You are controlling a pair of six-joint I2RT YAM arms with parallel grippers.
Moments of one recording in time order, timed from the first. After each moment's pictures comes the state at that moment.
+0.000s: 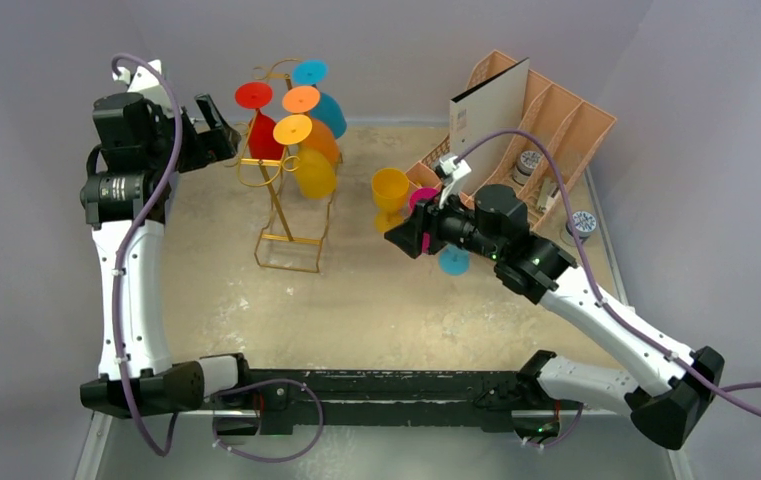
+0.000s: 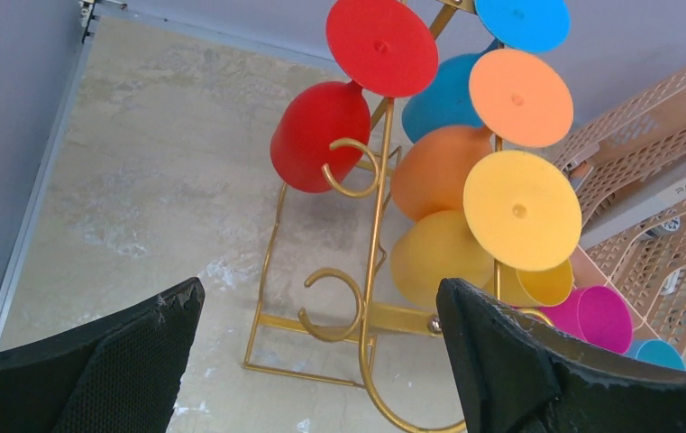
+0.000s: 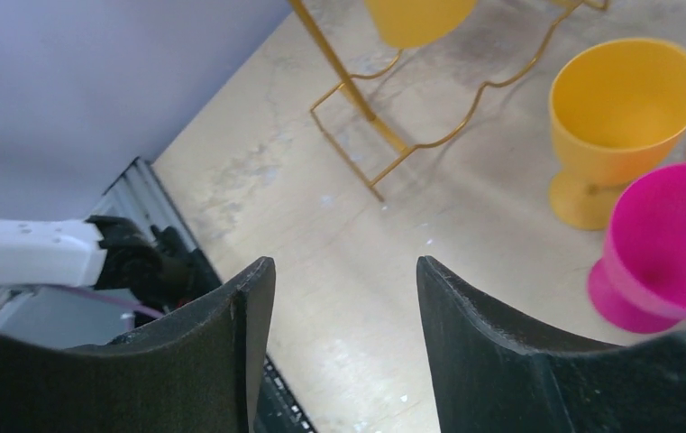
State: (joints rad) left arm 0.13 1.23 1.67 -0.83 0.19 -0.26; right arm 0.73 1.09 1.06 -0.24 -0.22 0.35
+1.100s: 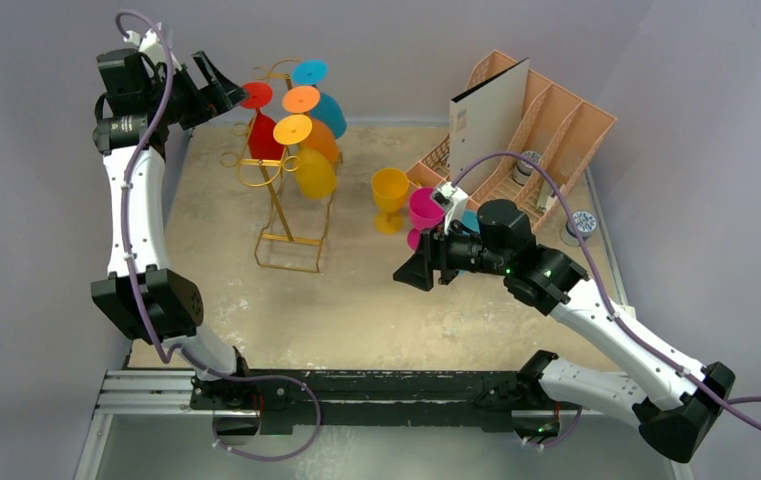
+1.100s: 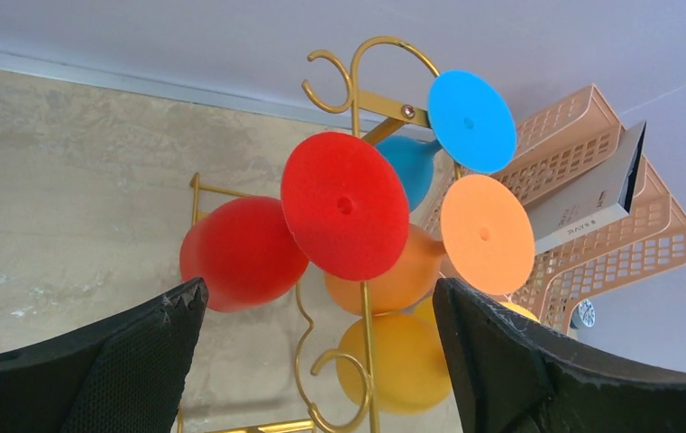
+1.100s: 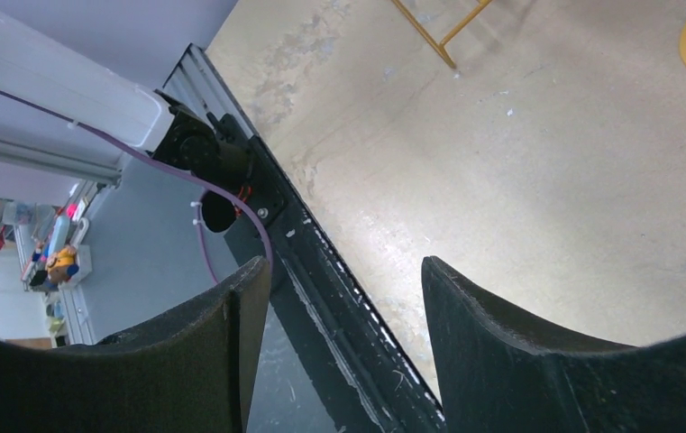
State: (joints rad) left arm 0.23 1.63 1.89 -0.62 0.58 -0.38; right arm 0.73 0.98 0.98 -0.45 -0.43 0.45
